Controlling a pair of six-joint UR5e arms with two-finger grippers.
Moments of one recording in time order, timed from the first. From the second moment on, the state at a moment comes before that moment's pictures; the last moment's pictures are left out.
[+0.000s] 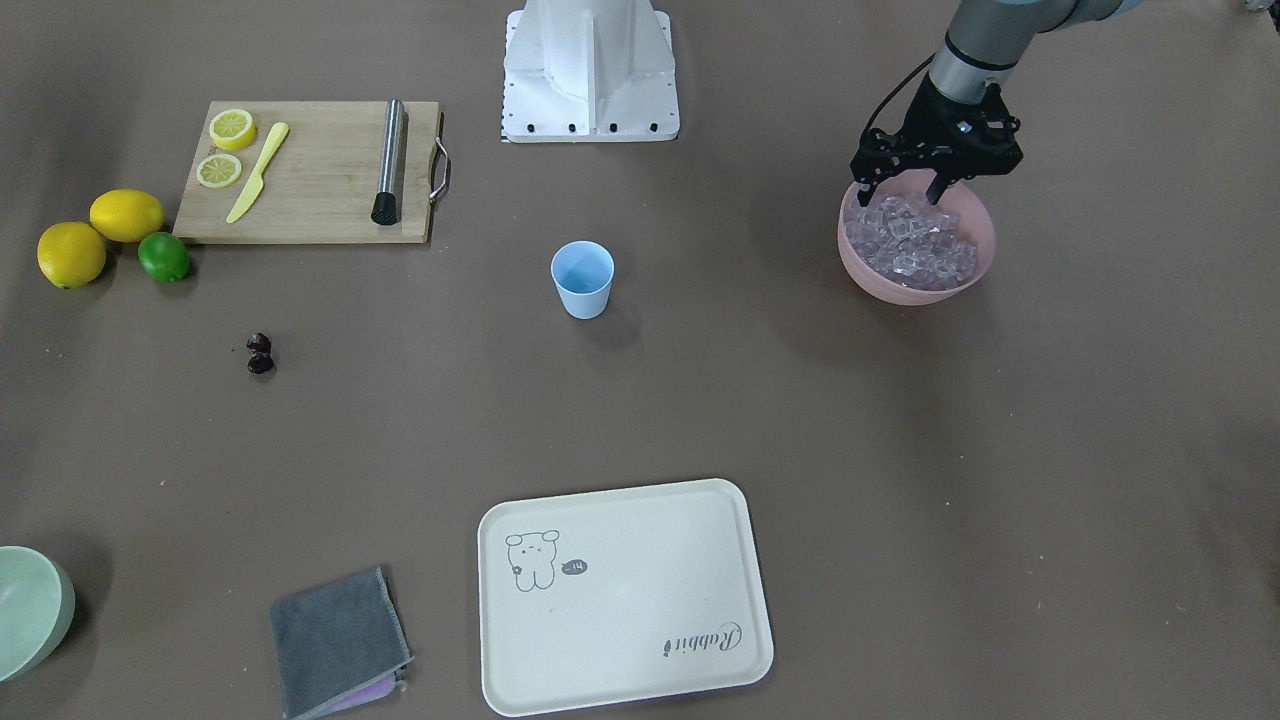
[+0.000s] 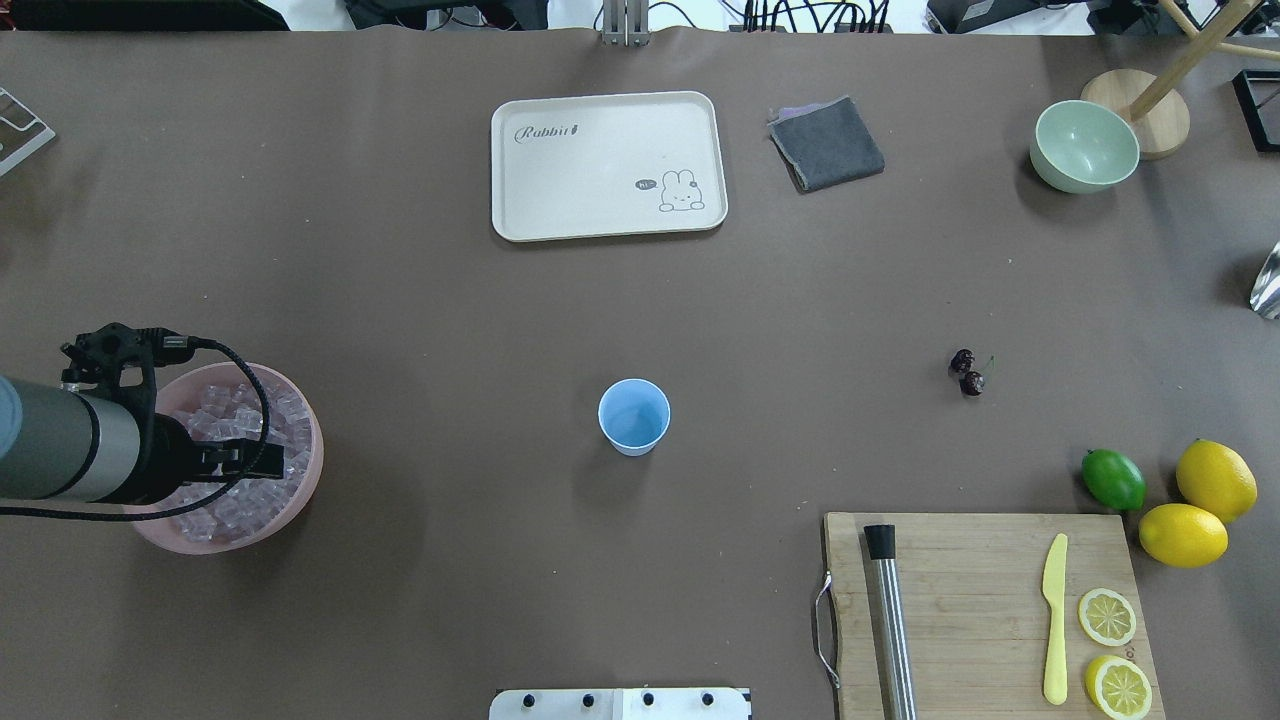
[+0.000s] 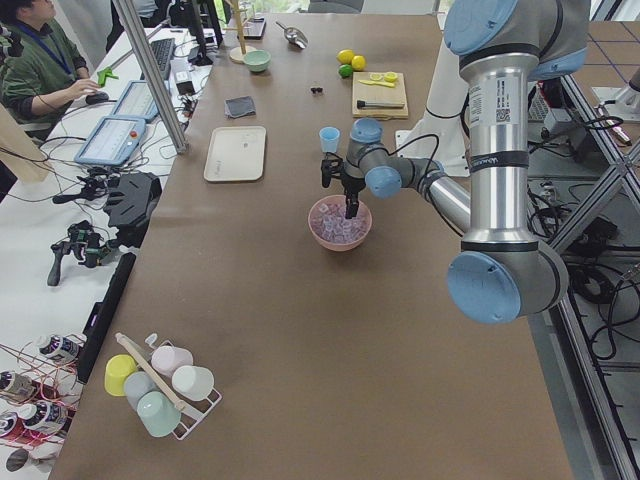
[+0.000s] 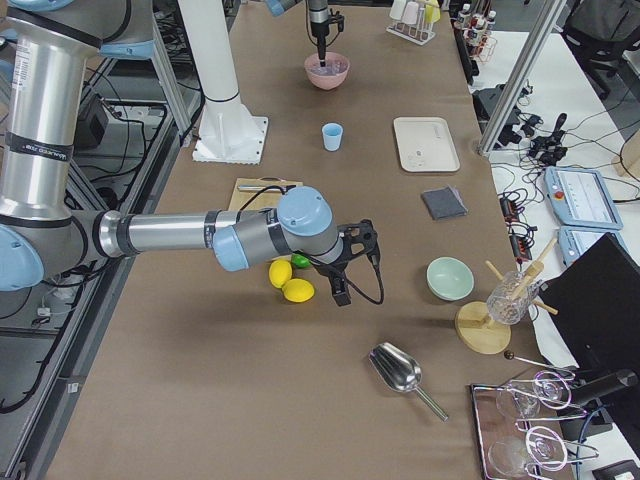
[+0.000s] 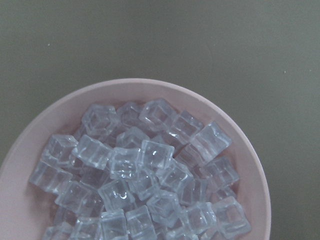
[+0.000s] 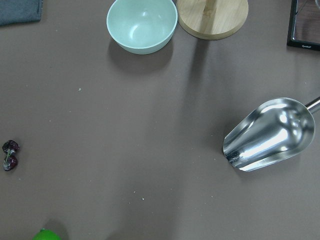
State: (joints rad) left arm -0.53 -1.47 -2.17 -1.91 -1.83 -1.30; right arm 1.59 -1.82 1.91 -1.27 2.44 0.05
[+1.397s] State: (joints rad) left arm -0.40 -1.41 -2.12 -2.04 -1.75 -1.44; right arm 1.59 -1.84 1.91 -1.23 2.43 0.04
